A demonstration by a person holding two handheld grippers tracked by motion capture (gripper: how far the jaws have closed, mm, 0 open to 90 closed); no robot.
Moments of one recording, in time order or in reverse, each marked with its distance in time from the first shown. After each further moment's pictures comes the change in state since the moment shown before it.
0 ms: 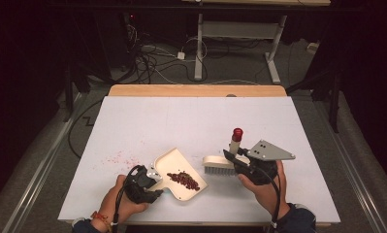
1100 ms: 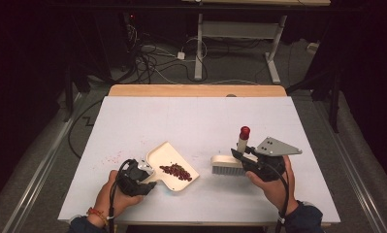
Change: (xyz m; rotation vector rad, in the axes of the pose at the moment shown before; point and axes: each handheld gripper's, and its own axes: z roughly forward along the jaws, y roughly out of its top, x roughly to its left) left arm 0.027 -0.008 -0.002 -0.035 0.049 -0.093; right arm -0.023 -0.004 -0.006 0.055 0.015 -0.014
